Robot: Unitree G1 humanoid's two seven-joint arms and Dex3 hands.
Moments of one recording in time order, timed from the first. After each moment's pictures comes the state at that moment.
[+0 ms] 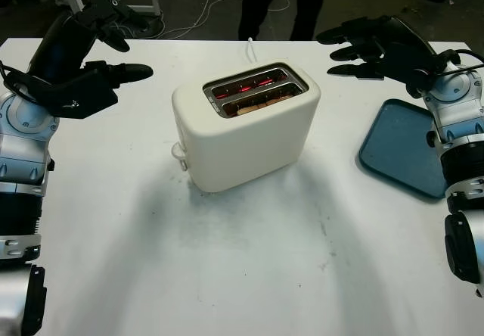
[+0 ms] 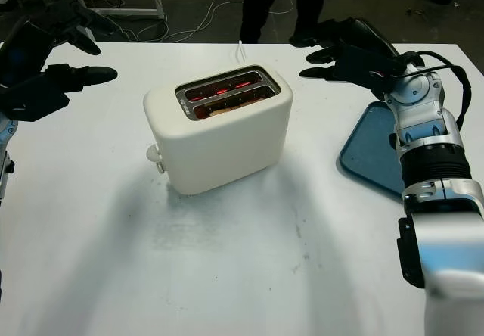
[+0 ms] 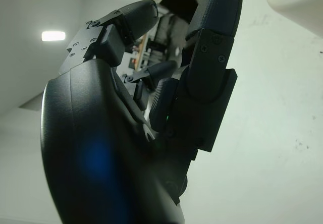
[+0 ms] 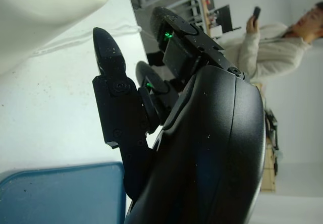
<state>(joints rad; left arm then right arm) -0.63 0.66 0.06 0.23 0.21 -0.20 -0.25 -0.94 -0.59 0.06 0.81 -0.21 -0.27 0.43</state>
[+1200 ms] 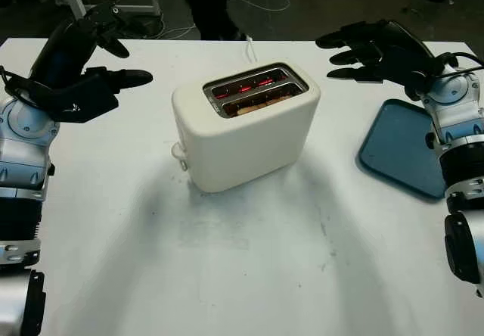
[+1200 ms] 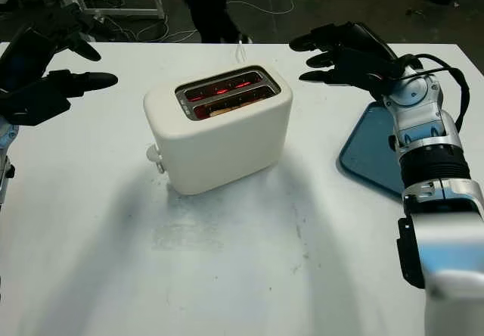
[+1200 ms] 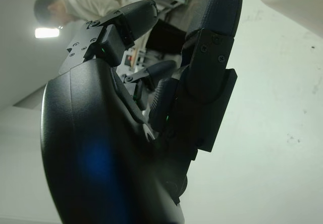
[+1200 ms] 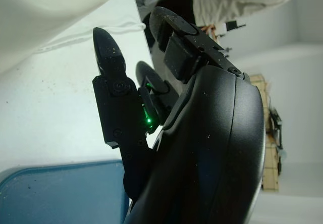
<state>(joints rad) -0.60 0.66 0.06 0.21 0.21 -0.17 -0.26 -0.95 -0.59 0.07 0.83 -0.21 -0.27 0.43</state>
